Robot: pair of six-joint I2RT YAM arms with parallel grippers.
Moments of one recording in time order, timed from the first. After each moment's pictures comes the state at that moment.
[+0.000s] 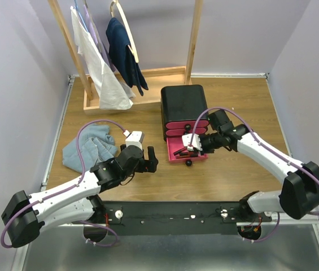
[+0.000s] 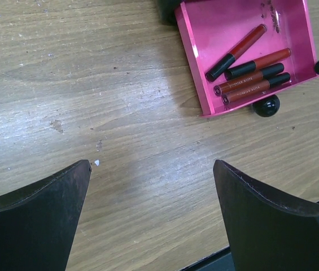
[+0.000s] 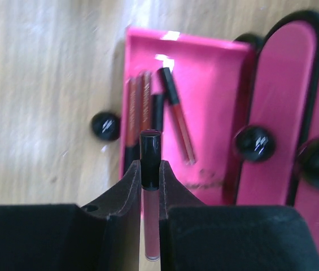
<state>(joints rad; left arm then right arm) -0.93 0.91 0.52 -0.25 -0.32 -0.68 0.49 1.33 0.94 -0.68 -0.58 -1.23</state>
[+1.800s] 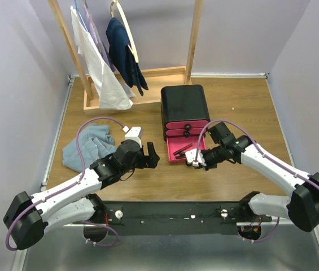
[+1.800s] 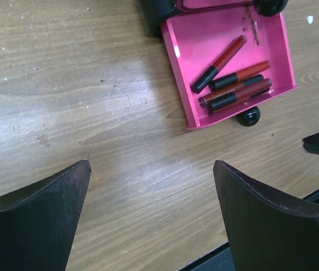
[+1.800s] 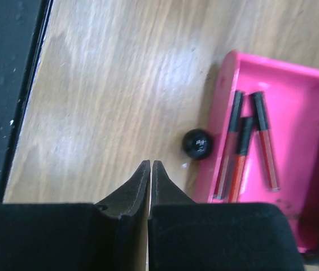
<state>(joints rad) -0.84 0.93 0.53 -0.20 -0.20 -0.66 0.56 1.22 0.80 -0.73 -0.68 -1.23</state>
